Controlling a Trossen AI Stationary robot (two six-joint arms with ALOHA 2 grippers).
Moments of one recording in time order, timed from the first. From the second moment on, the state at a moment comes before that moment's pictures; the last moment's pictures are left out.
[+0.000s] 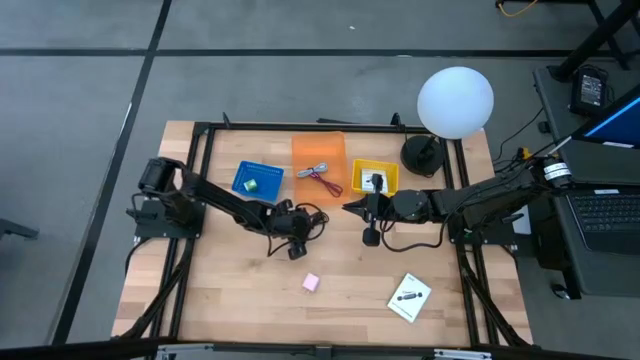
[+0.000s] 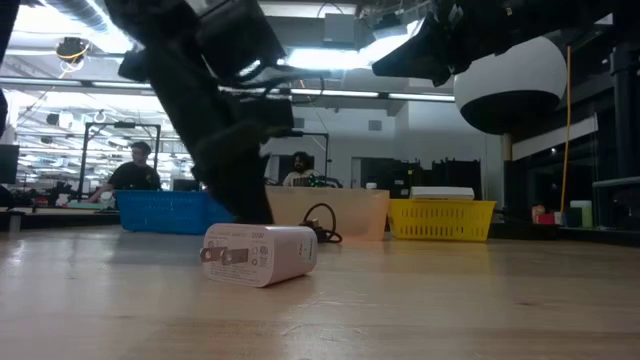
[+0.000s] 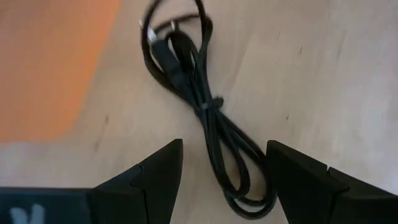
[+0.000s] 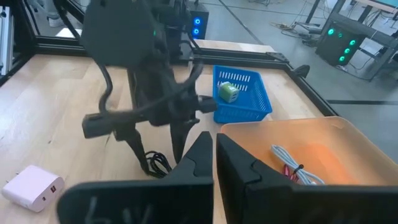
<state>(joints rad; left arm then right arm) -0.16 1.75 0.87 -0.13 -0.26 -0.46 0.17 1.29 0.66 0.33 0.35 -0.03</state>
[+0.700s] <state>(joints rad) -0.16 1.79 0.88 -0.13 -0.19 -0.33 0.17 1.29 0.66 0.32 0.35 -0.03</state>
